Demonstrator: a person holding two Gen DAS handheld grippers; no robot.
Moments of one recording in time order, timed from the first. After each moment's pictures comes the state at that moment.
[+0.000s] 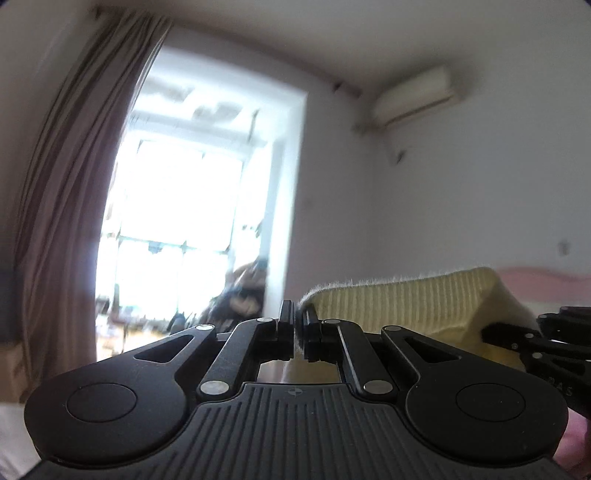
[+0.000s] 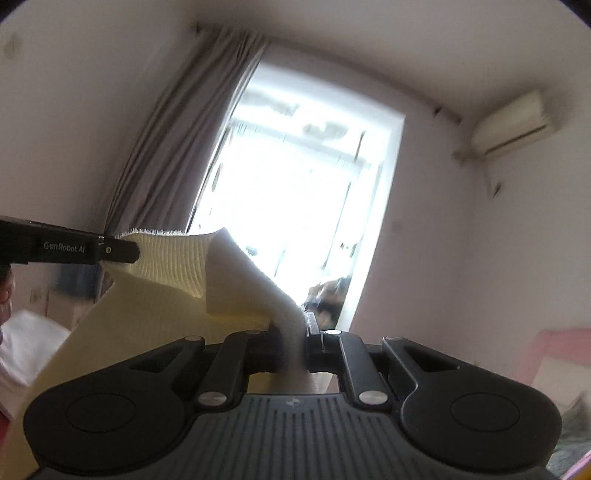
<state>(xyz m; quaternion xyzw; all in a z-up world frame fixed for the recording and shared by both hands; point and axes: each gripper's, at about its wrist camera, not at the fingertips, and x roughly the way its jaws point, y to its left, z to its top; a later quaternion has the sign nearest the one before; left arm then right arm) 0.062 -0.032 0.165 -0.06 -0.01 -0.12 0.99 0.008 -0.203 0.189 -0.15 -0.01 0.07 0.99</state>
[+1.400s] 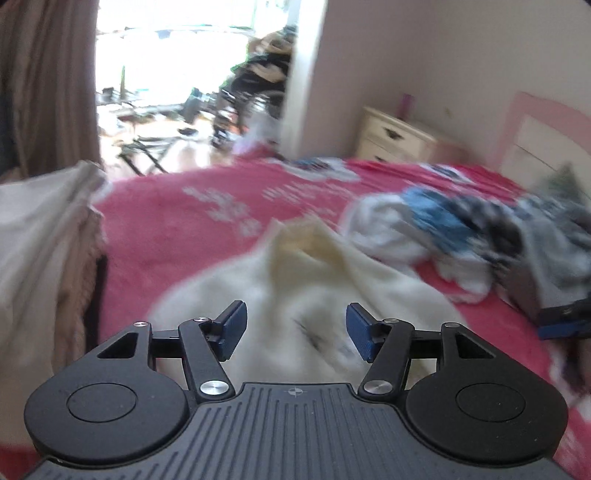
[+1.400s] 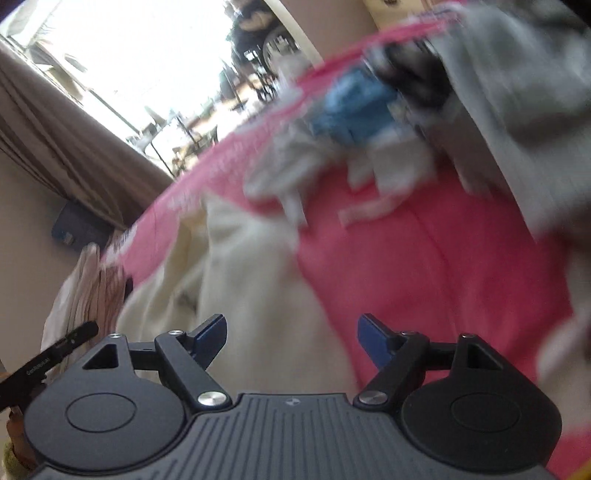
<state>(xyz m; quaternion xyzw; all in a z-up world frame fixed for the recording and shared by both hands) 0.123 -0.003 0.016 -0.03 0.35 -0.14 0.93 0.104 -0.386 -0.037 0.27 0.46 0.09 0.84</state>
